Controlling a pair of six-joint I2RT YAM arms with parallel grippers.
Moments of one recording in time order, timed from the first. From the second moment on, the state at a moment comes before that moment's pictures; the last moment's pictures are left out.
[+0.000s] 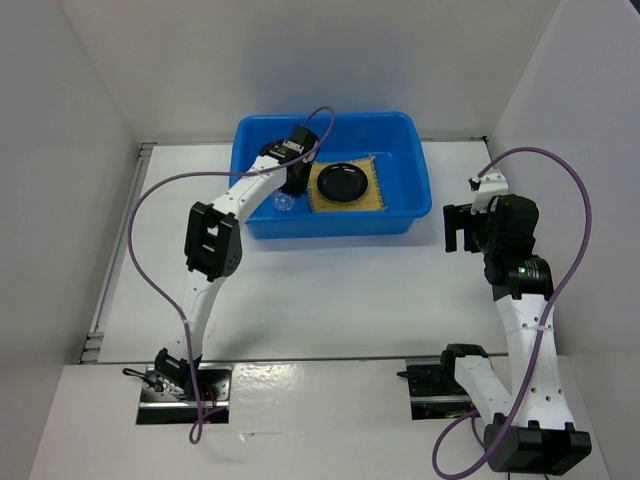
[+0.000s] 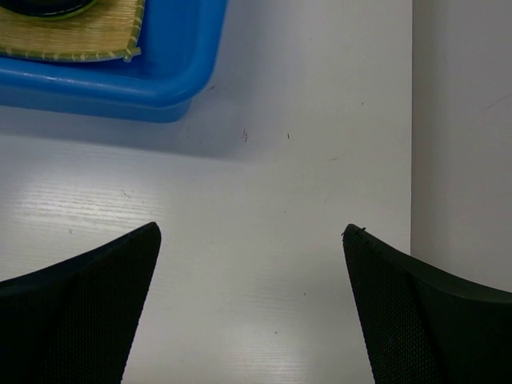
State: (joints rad) left arm -0.46 2.37 2.25 -0.91 -0.19 -0.19; right arm -0.09 0.83 0.99 -0.67 -0.04 -0.22
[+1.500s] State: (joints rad) left arm -0.44 0.59 0.70 -0.17 -0.29 -0.18; right arm -0.09 0.80 0.99 -0.66 -0.03 -0.22
